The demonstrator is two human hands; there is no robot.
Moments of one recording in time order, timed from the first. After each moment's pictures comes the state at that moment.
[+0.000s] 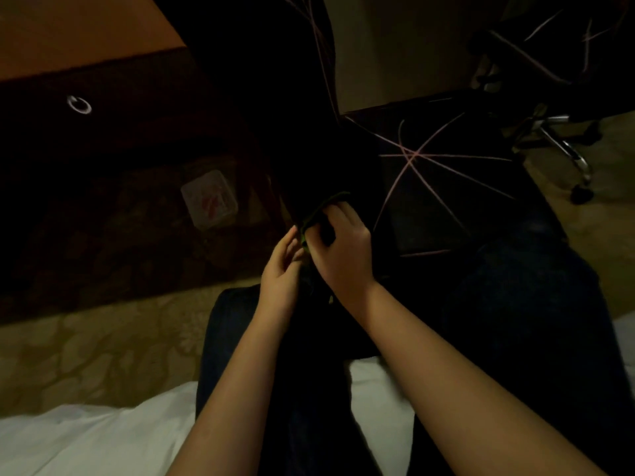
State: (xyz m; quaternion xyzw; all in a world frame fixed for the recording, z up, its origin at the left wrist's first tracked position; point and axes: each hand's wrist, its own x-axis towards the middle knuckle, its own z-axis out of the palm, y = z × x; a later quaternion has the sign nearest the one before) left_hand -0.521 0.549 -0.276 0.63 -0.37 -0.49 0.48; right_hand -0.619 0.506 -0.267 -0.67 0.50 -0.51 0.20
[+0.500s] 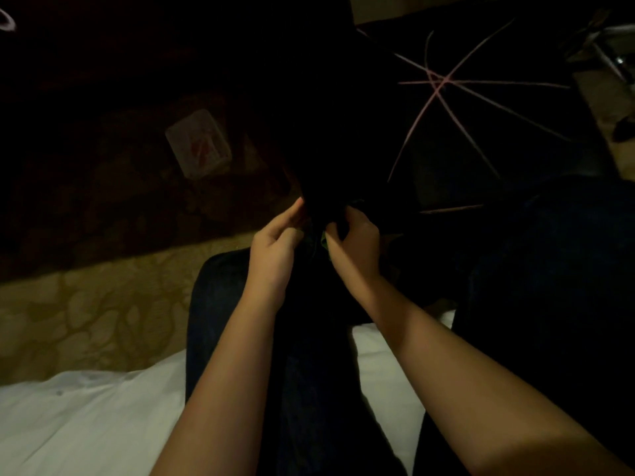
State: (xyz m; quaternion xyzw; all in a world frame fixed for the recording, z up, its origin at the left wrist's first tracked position) left_hand -0.505 0.541 -0.303 0.65 -0.35 -0.49 0.46; right_hand -0.611 0.503 -0.373 -0.54 0.64 -0.41 0.36
